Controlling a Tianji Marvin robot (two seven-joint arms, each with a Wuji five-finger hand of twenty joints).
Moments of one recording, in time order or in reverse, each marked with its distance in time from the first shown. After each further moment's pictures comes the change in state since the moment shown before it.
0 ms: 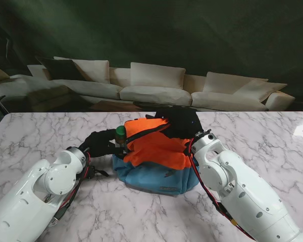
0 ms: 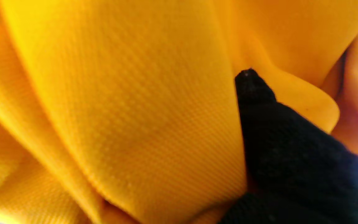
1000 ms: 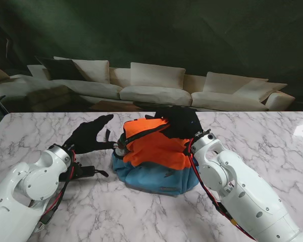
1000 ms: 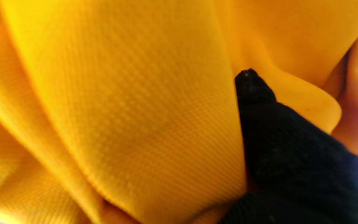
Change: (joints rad) left arm 0.113 -0.003 -0.183 -0.106 0.023 -0.188 0.037; right arm 0.003 0.000 -0.003 0.001 0.001 -0.001 0.003; left_hand -0.166 -0.020 0.069 0.014 -0.328 0.122 -0.249 -0.276 -0.116 0.071 -0.026 -0.054 -0.015 0.014 0.000 0.000 0.012 -0.013 -0.003 0.000; right_hand 0.000 0.000 0.000 0.000 0.000 0.000 0.000 0.000 0.000 0.000 0.000 0.000 0.000 0.000 0.000 0.000 0.000 0.000 0.000 0.000
